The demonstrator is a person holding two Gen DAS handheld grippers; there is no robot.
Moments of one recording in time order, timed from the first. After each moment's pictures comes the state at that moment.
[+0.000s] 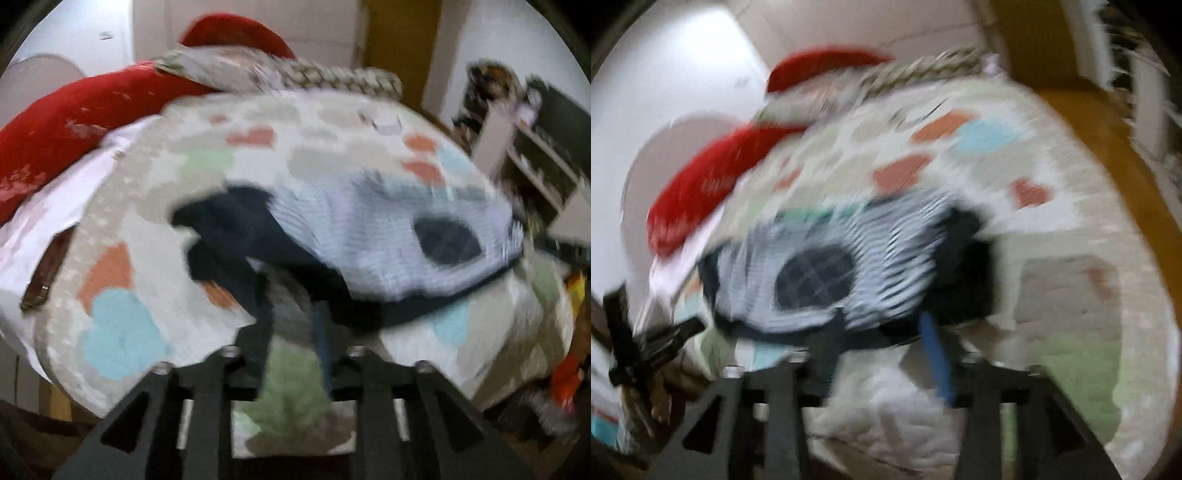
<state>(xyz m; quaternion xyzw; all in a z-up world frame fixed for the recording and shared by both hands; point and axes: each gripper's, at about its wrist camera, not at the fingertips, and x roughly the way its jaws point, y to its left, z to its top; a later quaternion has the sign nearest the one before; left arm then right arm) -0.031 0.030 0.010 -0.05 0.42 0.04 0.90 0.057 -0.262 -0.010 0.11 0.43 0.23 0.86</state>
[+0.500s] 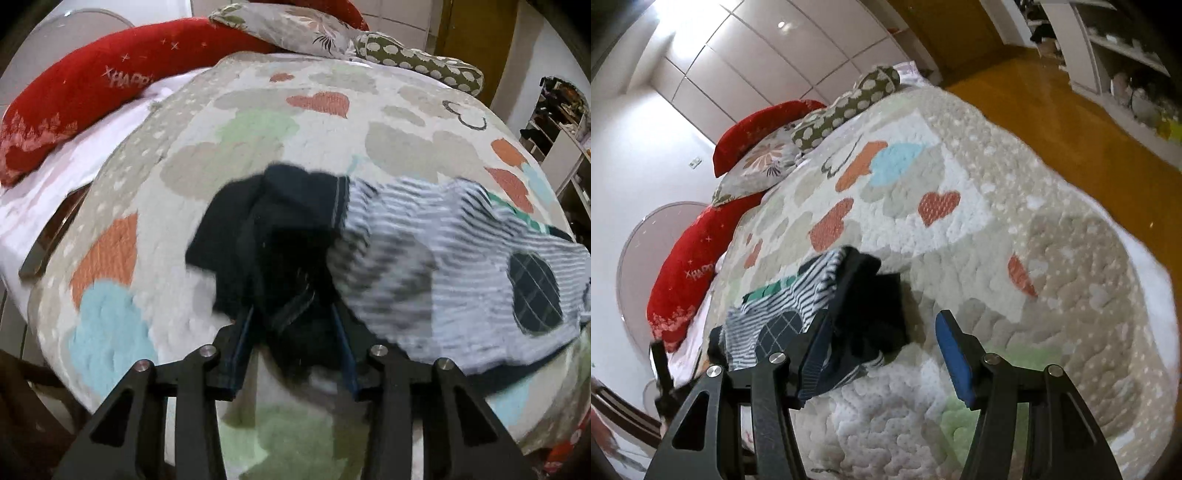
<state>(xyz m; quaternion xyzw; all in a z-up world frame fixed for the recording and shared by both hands) 0.022 0.043 -0.039 -0.09 0.49 0.15 0.85 0.081 -0.323 -0.017 0.24 0.42 0.16 0.86</state>
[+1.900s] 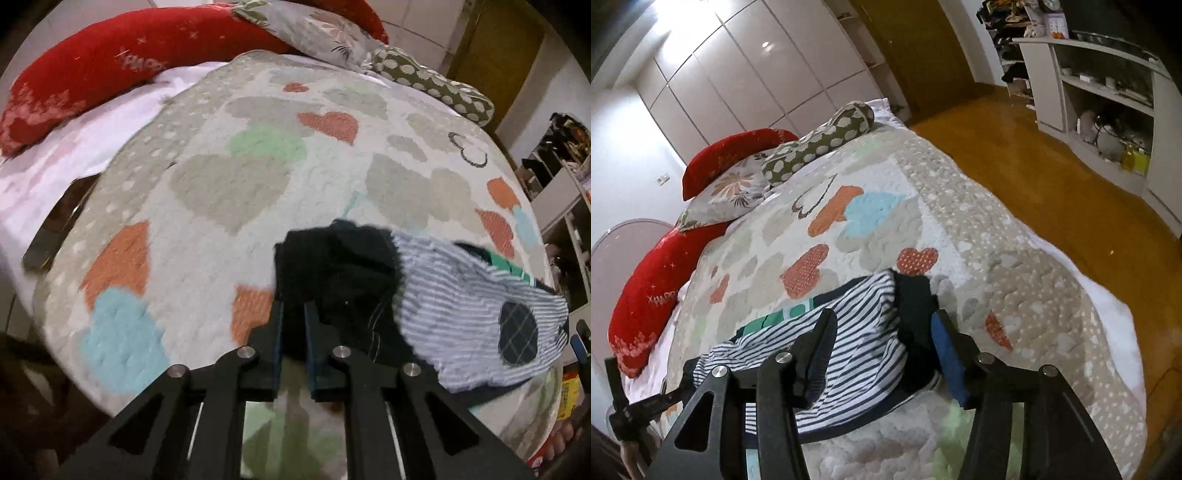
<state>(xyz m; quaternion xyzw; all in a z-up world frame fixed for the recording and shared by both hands) 0.027 0.065 -0.001 -0.16 0.49 0.16 0.84 0.093 -0.314 0.009 0.21 0.39 0.07 0.89</state>
